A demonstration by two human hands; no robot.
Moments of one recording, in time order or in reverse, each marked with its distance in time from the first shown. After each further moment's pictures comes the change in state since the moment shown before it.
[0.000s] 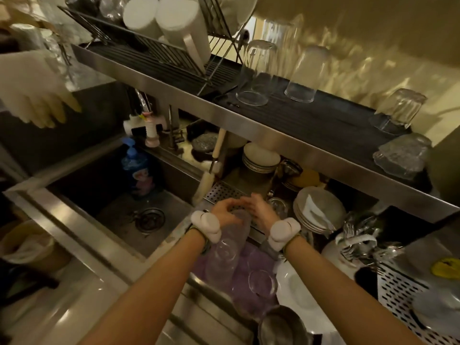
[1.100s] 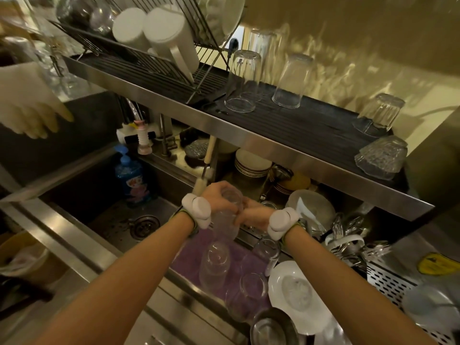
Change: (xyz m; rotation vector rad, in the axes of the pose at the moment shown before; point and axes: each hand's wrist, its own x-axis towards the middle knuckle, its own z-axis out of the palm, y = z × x) left_hand 0.000 0.041 -0.024 0.080 0.020 0.122; right_hand -0.016 -0.026 -0.017 -0.461 -0.299 -0.126
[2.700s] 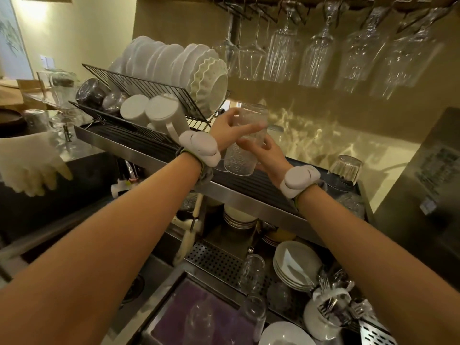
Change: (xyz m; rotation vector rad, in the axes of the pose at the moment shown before) left_hand 0.014 0.235 -0.082 -0.200 0.280 0.507; right_hand -0.064 -0.184 -0.105 0.266 0.490 -0.639
